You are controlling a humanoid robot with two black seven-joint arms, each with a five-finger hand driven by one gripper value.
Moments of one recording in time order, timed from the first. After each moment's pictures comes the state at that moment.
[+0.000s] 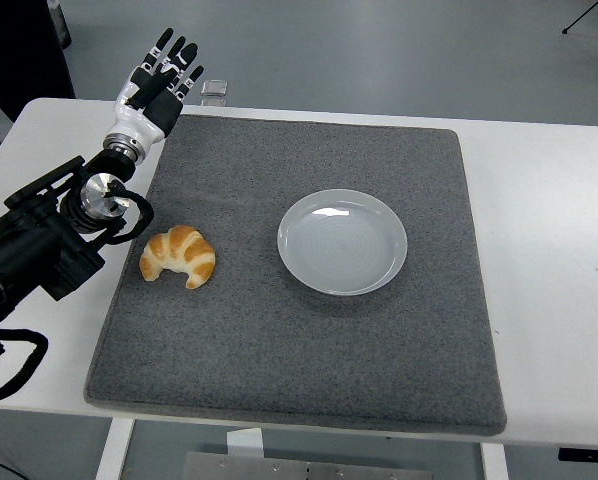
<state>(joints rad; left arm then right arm) -0.90 0.21 -0.67 -0.51 -0.23 -0.27 -0.36 0.02 0.00 -0.10 0.14 0.06 0.03 -0.01</state>
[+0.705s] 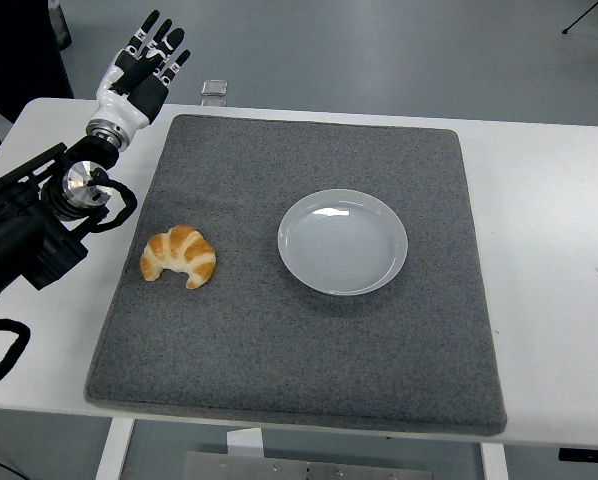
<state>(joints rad) -0.93 0.28 -0.61 -0.54 -0.23 -0.29 -0.36 0.02 0.00 -0.10 0.14 0.06 0.03 -0.01</state>
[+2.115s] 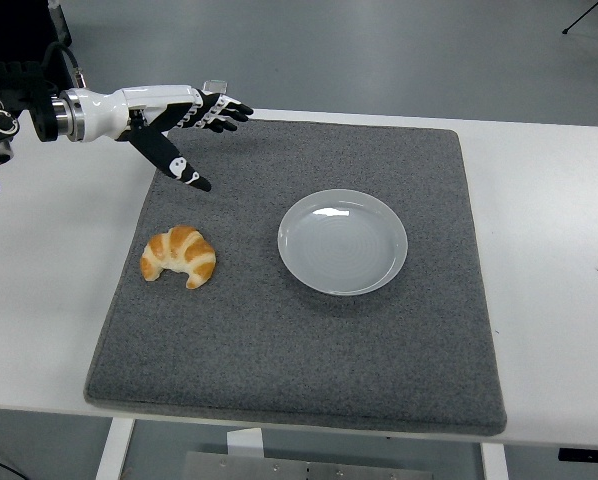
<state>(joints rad) -1.30 0.78 0.08 -1.12 0.76 -0.38 -0.35 0.02 0.00 -0.10 0.14 0.06 0.03 -0.01</state>
